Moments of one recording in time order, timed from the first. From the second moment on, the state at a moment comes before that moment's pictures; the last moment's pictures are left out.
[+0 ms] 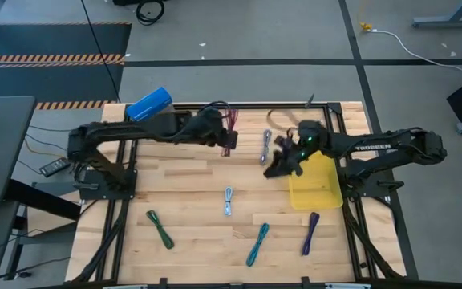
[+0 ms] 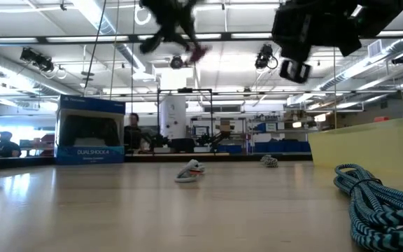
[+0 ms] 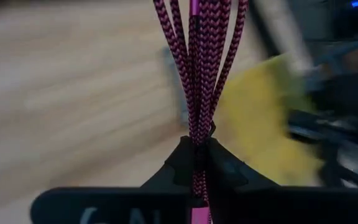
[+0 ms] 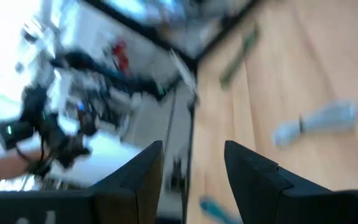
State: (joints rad) left arm 0.12 1.58 1.50 -0.65 -0.24 -0.98; right arm -0.26 1.12 0.56 0.35 -0.76 0.82
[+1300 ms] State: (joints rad) left arm -0.02 1.54 1.50 -0.36 -0.06 -0.82; right arm -0.27 1.27 0.84 0.60 -0.41 0.81
